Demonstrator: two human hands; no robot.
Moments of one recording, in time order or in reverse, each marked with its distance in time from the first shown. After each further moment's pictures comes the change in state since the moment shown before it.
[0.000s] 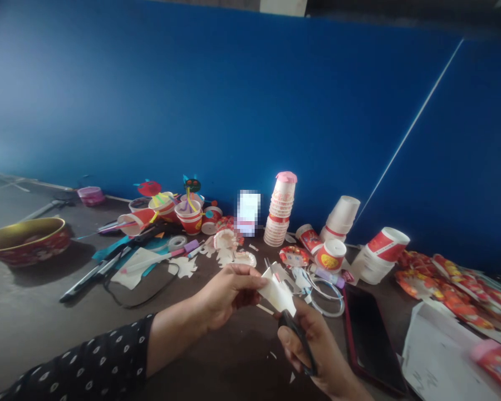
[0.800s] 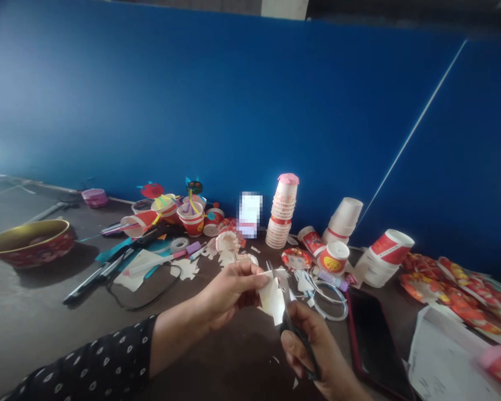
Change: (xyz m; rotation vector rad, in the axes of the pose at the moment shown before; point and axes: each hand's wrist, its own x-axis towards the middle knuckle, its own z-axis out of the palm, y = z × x) left_hand 0.004 -0.001 -0.002 -0.007 -0.066 0.068; right_hand -0.003 -0.001 0.001 0.066 -0.047 0.020
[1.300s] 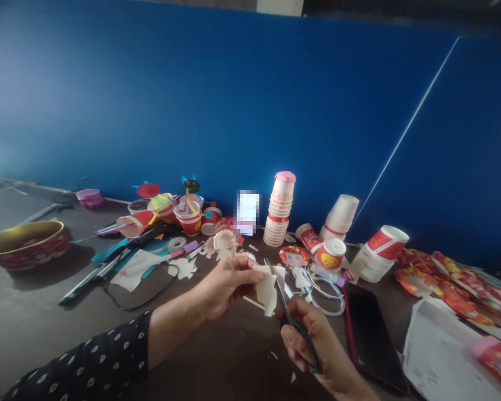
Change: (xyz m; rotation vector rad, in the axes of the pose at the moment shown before) left_hand 0.000 0.007 -0.004 0.080 -0.022 0.046; right_hand 0.005 -0.001 -0.007 -0.004 -0.107 0.028
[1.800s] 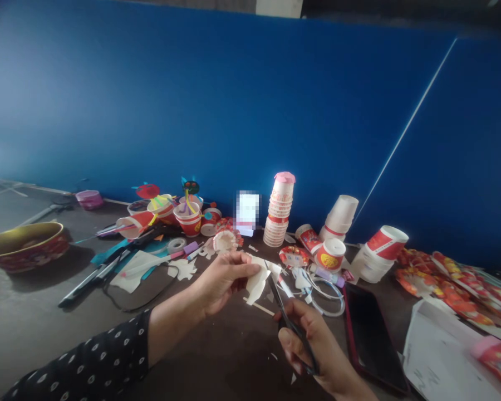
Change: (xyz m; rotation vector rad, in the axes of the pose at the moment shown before) left_hand 0.001 0.007 0.000 -0.046 0.127 0.015; right_hand -0.001 0.002 0.001 -0.050 0.023 0.037
